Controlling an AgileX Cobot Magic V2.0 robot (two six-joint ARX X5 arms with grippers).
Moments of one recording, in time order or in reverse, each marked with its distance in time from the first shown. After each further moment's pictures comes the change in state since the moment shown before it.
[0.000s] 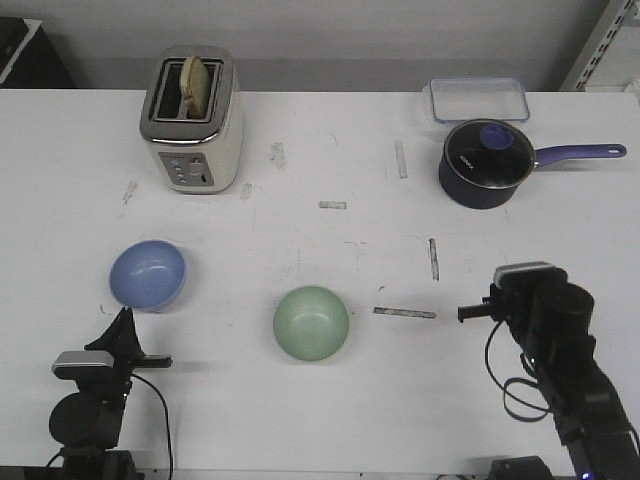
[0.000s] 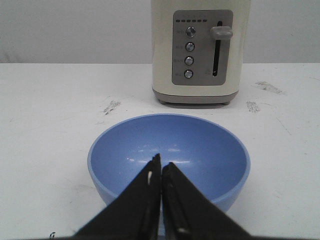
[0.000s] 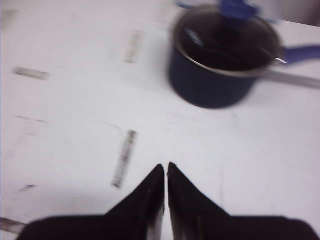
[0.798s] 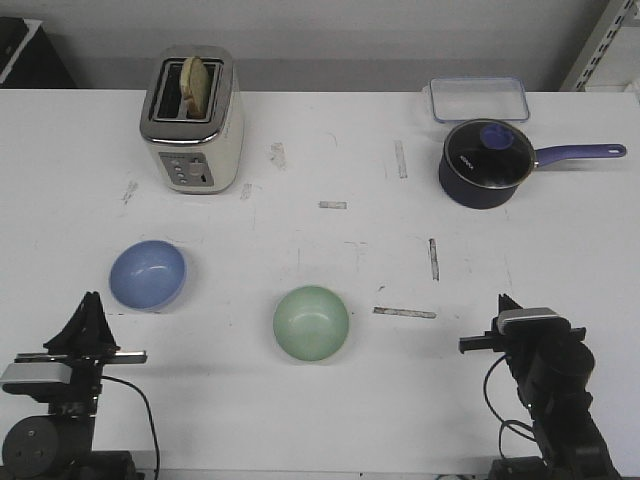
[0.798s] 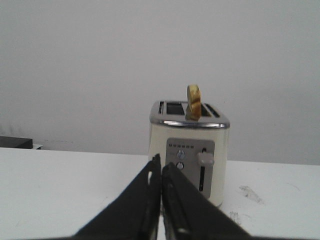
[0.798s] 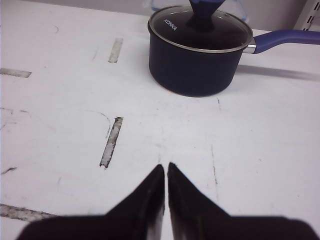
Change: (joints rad) left arm 0.000 0.072 0.330 -0.017 0.000 -0.060; right arm -0.020 -0.261 -0.266 0.134 0.000 0.002
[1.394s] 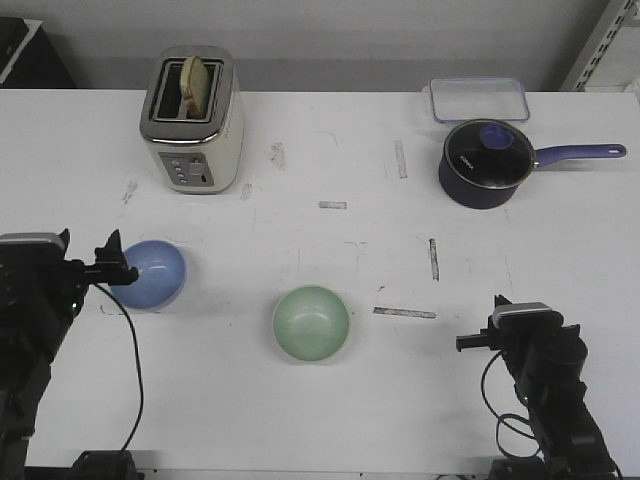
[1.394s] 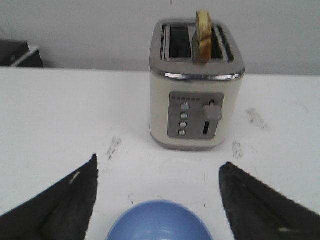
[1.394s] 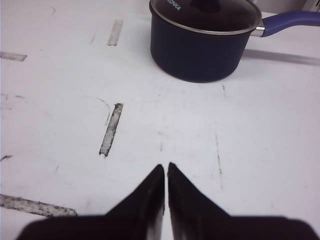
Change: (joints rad) left arm 0.003 0.756 0.723 -0.526 0.000 0.016; right arm 0.000 0.057 0.000 0.001 -0.004 0.000
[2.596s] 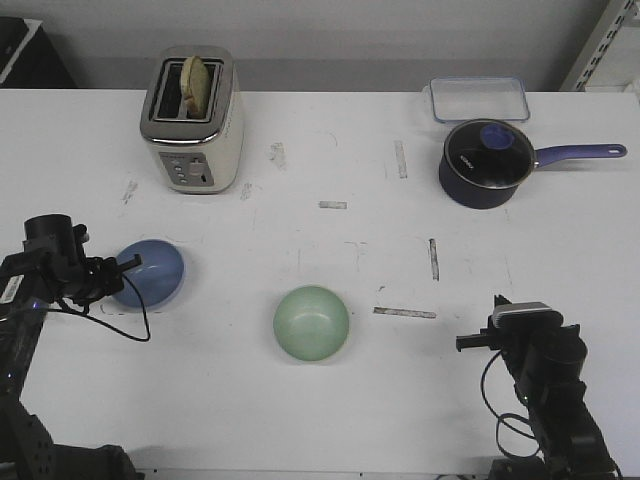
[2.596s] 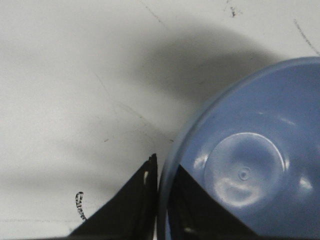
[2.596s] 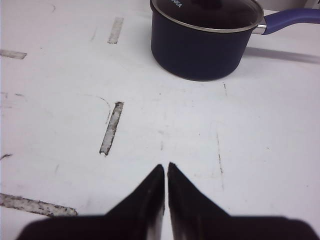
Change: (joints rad) left arm 0.267 0.659 0.006 -0.184 0.184 -0.088; right arm 0.000 0.001 0.000 0.000 0.000 0.000
